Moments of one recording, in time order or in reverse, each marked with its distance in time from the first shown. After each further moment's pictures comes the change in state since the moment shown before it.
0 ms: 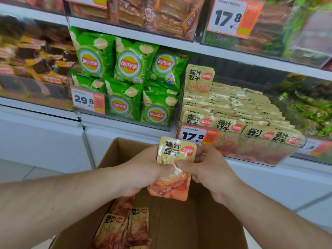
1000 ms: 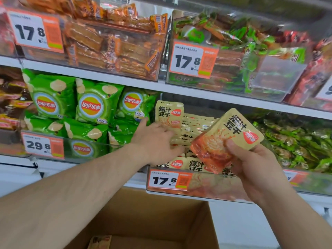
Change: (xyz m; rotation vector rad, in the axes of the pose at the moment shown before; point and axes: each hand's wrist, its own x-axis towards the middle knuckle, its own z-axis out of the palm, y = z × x) left_hand 0.145 0.116 0.008 1.586 0.274 0.310; right_hand 0.037 -0.062 -0.125 0.372 0.394 -0.259
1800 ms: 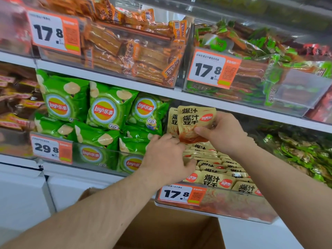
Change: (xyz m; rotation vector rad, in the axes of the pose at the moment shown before) left_hand -0.006 0.002 0.029 -0.136 0.323 -0.039; right_hand 0.083 -0.022 0.083 -0.791 -0.257 -0.440
